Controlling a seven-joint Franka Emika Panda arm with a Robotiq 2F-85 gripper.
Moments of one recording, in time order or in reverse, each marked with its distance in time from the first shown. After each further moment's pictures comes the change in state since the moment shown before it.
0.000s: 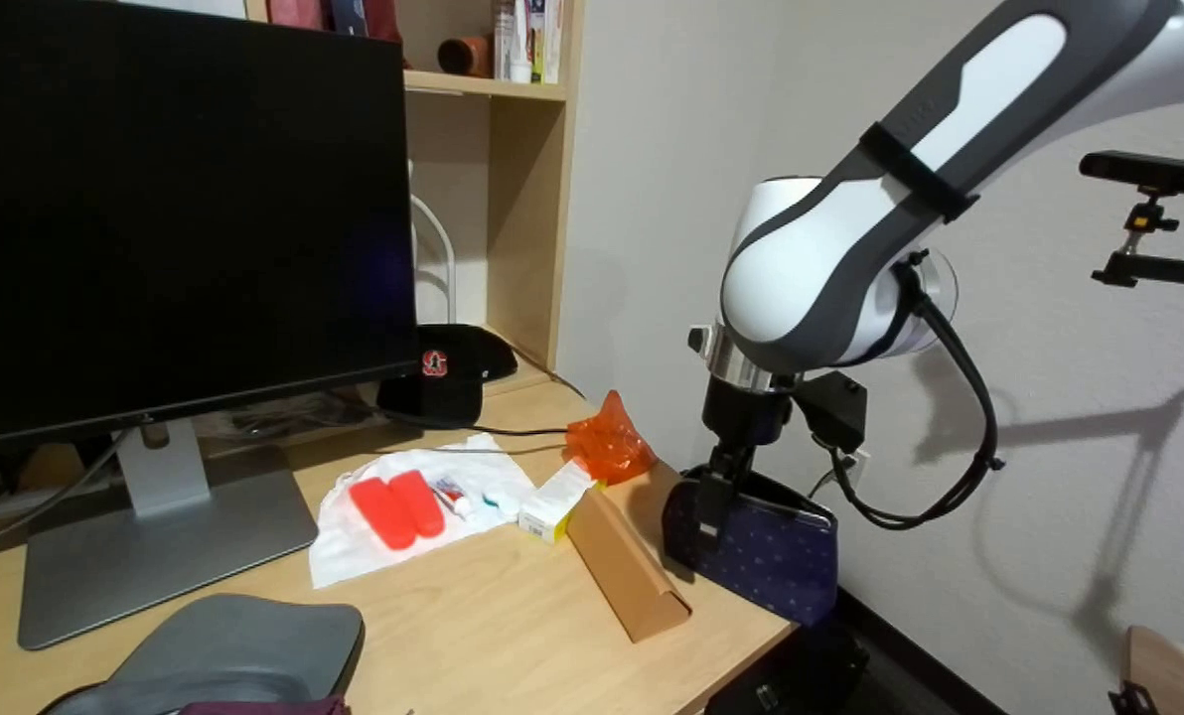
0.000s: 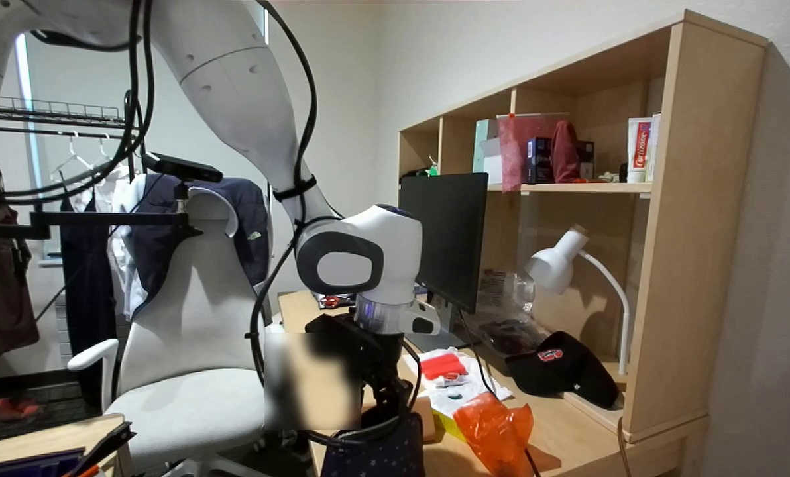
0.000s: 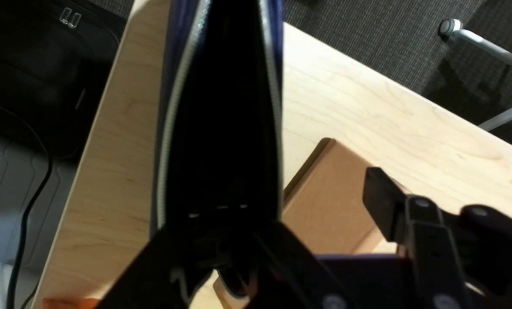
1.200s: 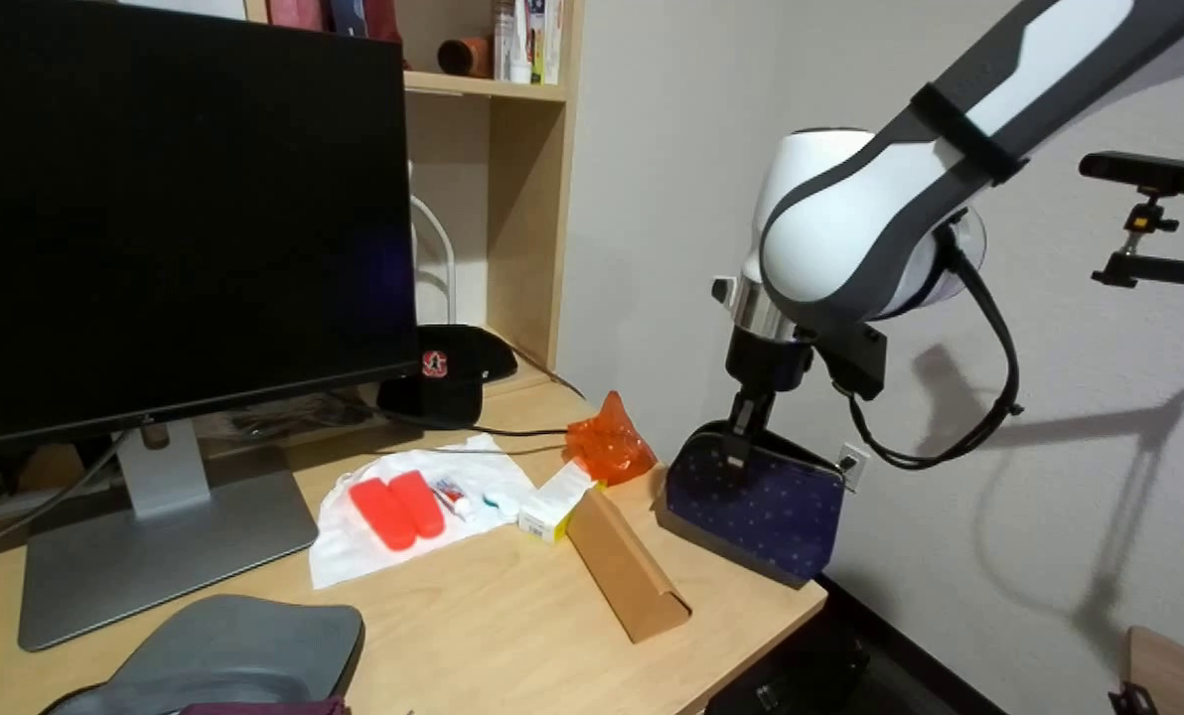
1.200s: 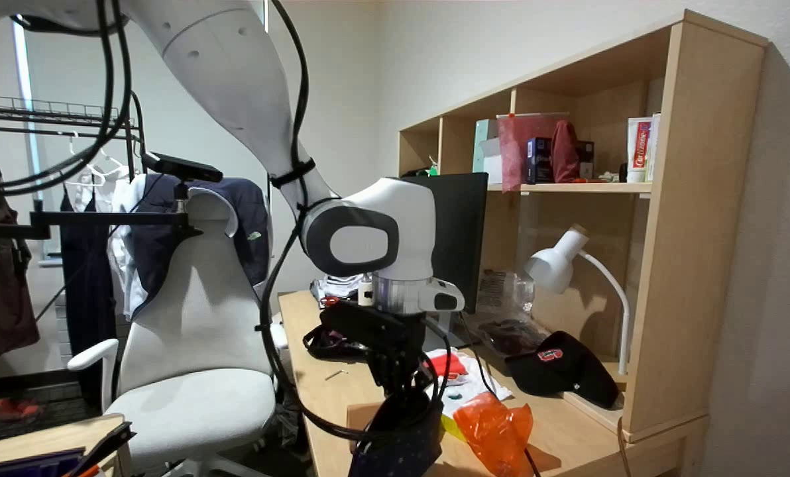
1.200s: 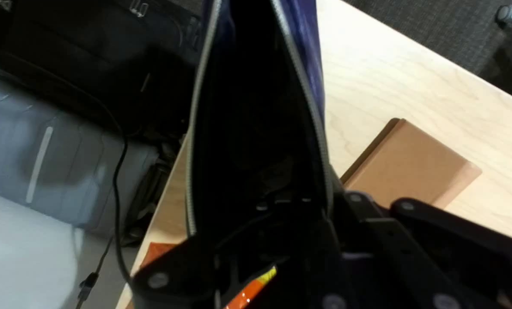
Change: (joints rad) arm -0.066 -0.071 -0.021 0.011 -0.163 0.000 0.058
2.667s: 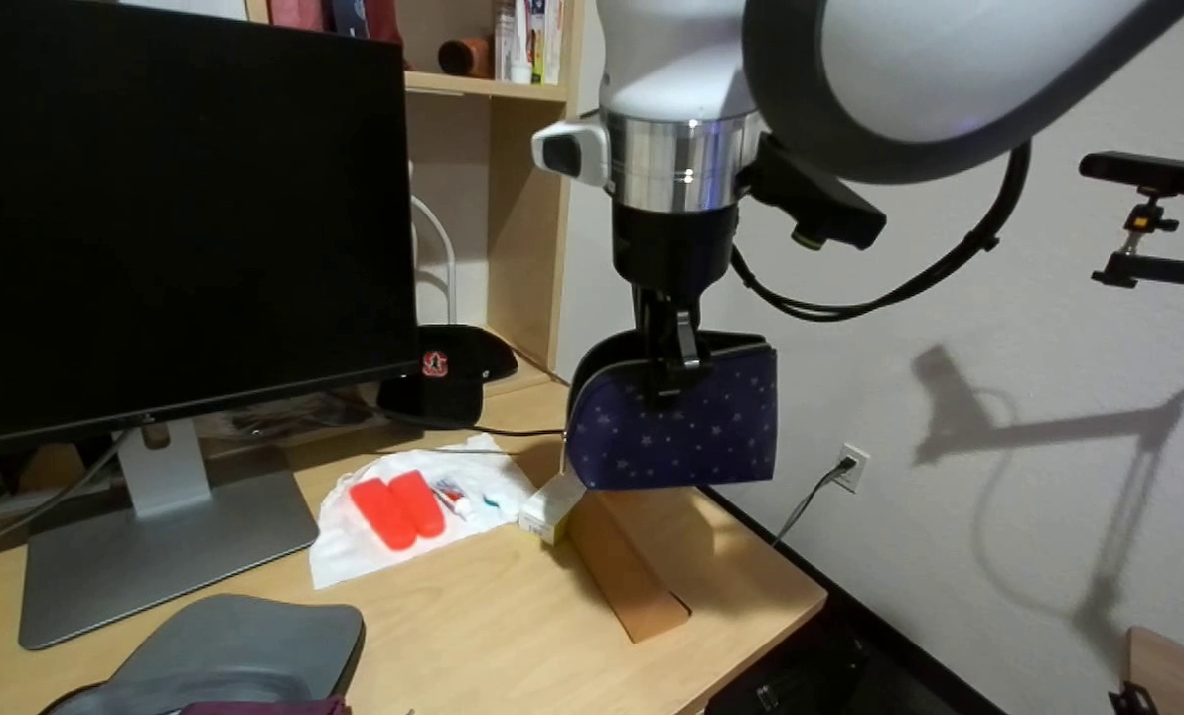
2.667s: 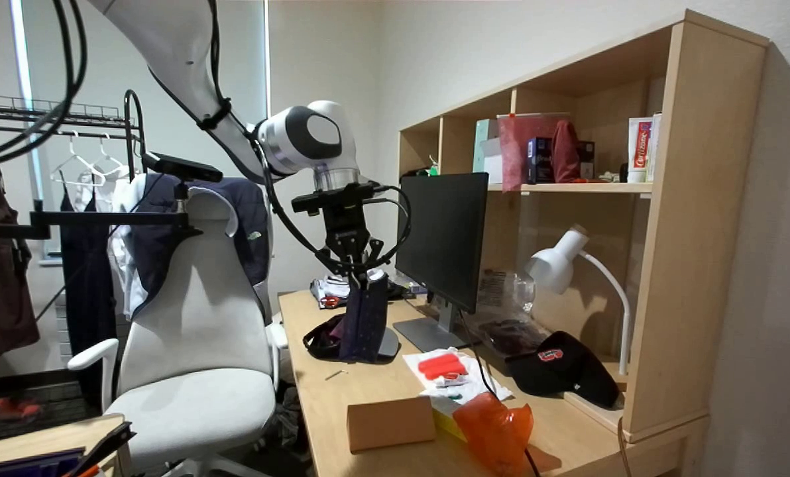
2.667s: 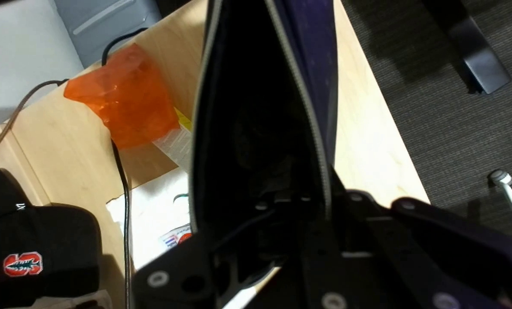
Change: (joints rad) arm 0.271 -0.244 0.155 0.122 -0.396 -0.383 0.027
